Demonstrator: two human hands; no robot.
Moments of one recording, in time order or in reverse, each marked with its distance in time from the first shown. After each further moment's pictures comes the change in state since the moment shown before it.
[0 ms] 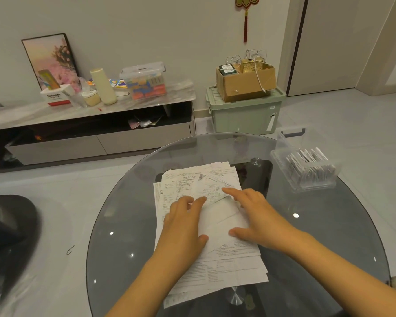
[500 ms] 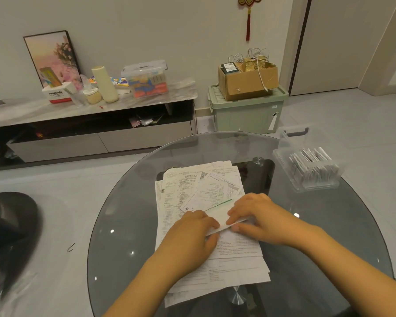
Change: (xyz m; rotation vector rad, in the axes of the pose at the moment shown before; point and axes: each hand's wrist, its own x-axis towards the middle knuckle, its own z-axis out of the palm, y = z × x) left_hand 0.001 -0.004 0.005 0.010 -0.109 0.170; right_hand 0.003 0.005 -0.015 -0.121 -0.126 -0.205
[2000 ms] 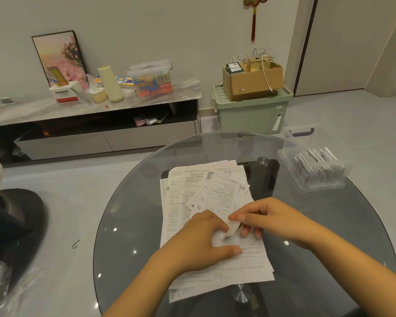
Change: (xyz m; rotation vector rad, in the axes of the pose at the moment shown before) left_hand -0.001 0.003 -0.001 -0.142 -0.176 -0.008; right_hand -0.011 -0.026 -0.014 0.749 -0.049 0.279
